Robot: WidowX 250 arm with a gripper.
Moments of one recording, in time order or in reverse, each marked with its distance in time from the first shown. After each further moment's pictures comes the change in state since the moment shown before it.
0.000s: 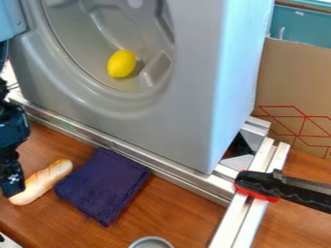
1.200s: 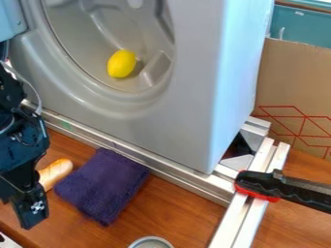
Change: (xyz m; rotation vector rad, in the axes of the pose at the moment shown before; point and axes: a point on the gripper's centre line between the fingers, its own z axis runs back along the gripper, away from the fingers) arm -0.010 -0.102 0.046 -0.003 -0.068 0.106
